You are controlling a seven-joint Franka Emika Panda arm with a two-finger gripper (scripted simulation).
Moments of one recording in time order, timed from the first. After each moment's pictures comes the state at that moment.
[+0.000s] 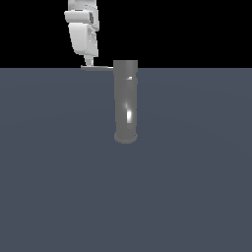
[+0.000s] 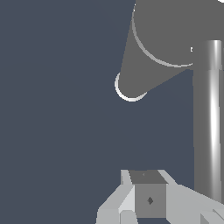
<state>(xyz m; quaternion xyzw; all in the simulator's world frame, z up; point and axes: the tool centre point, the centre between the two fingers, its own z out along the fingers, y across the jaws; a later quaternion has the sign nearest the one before) 0.104 0.130 0.285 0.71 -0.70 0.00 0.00</state>
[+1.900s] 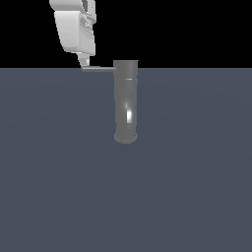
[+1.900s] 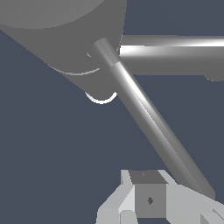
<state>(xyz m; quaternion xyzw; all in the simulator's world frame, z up) 0.014 0.121 0.285 0.71 -0.70 0.00 0.00</state>
